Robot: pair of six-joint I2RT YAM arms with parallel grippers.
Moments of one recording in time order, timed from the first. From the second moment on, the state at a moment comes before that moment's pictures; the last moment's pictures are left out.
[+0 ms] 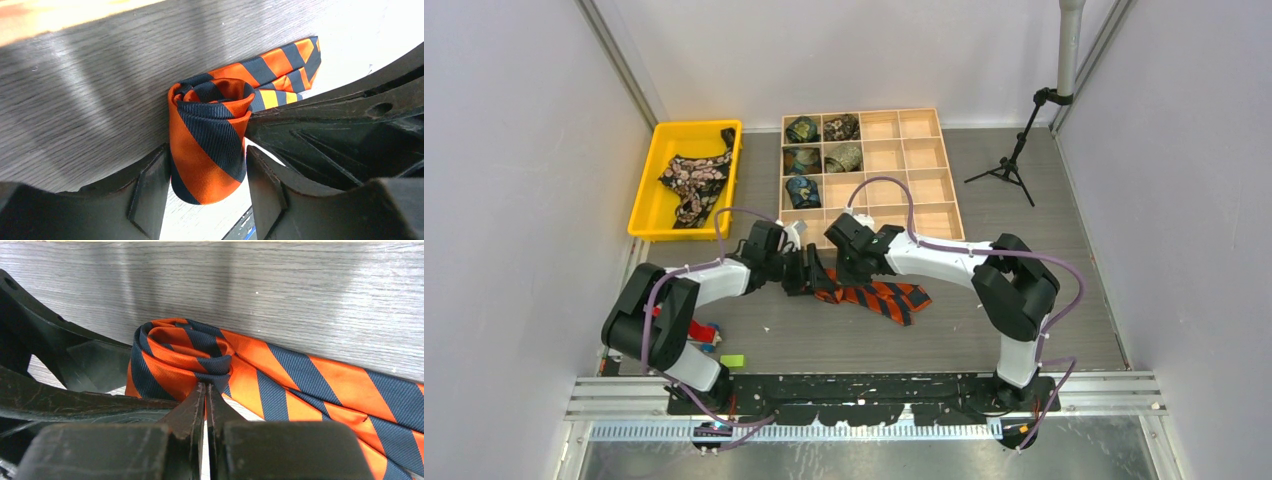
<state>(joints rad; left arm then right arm) -0.40 1.52 0.62 0.03 0.58 -0.59 0.92 1.84 1.26 -0.48 0.09 0.90</state>
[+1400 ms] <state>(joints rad) -0.43 1.38 0.56 -0.10 0.58 -0.65 0.75 1.74 1.03 -0.48 0.10 0.90</state>
